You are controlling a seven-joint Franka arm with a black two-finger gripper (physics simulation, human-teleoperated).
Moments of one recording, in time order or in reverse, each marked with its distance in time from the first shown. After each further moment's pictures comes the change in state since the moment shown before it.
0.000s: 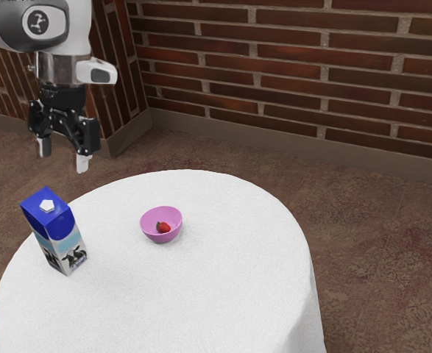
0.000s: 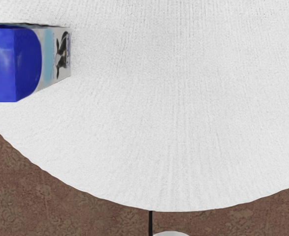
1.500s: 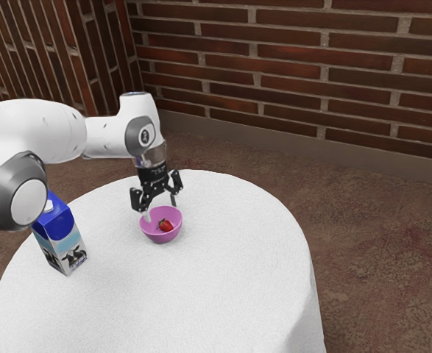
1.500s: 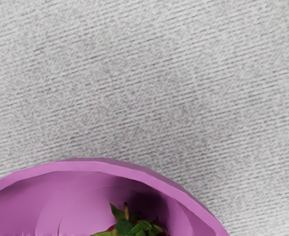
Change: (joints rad) arm -0.036 0.862 0.226 0.283 -0.340 0.711 -1.044
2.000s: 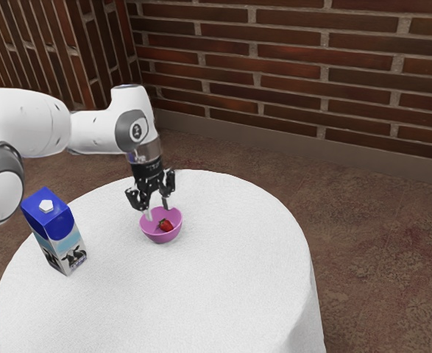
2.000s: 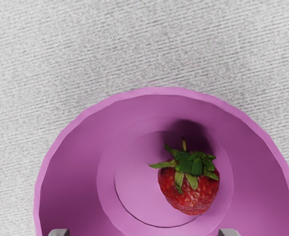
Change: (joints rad) arm -0.039 -0.149 0.013 -0.150 0.010 0.020 -0.052
